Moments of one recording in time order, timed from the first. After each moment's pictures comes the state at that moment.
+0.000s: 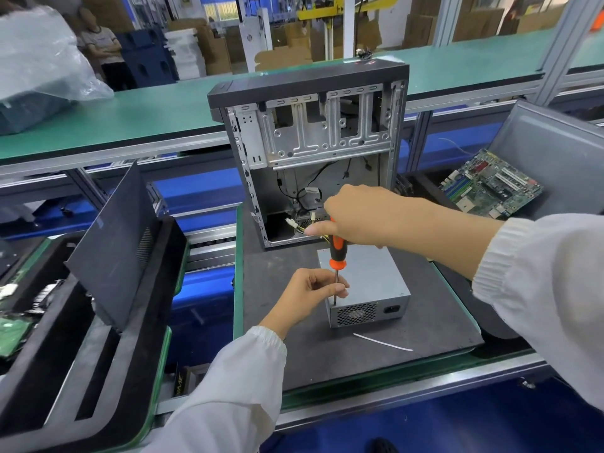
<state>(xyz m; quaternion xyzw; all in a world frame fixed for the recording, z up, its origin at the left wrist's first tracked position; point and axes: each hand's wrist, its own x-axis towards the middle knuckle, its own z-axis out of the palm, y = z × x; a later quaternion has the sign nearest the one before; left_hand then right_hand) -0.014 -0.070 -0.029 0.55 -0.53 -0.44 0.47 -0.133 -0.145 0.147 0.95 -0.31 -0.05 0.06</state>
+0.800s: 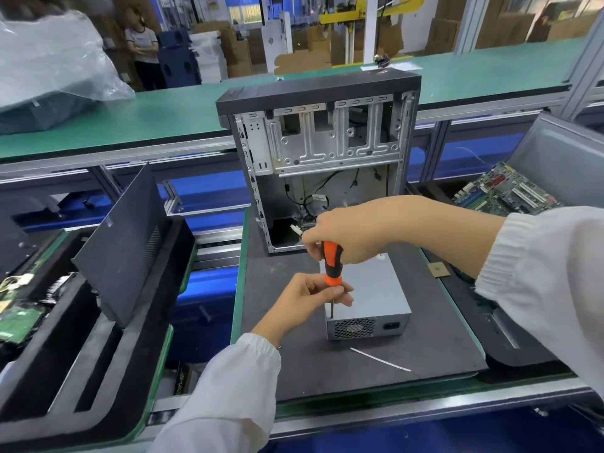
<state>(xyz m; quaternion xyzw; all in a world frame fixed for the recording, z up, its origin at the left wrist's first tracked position) -0.021 -0.071 -0.011 0.51 -0.51 -0.47 0.51 -0.128 -0.162 0.164 0.96 -0.14 -0.22 -0.07</state>
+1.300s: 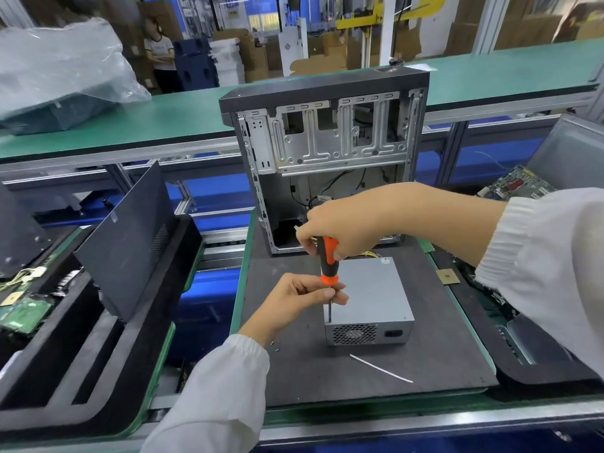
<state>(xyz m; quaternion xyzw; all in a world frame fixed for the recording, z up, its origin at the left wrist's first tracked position) -0.011 -0.069 -0.017 0.49 -0.48 -0.49 0.54 -0.124 -0.174 0.161 0.98 -0.07 -0.19 0.01</state>
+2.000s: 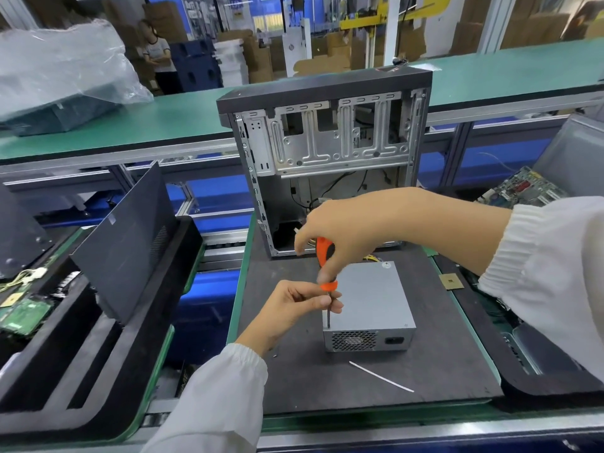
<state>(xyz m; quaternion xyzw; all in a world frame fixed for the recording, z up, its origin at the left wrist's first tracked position) -0.009 -0.071 -0.029 0.50 -0.47 -0.47 0.56 -0.127 -0.174 0.162 0.98 -0.08 -0.18 -0.02</state>
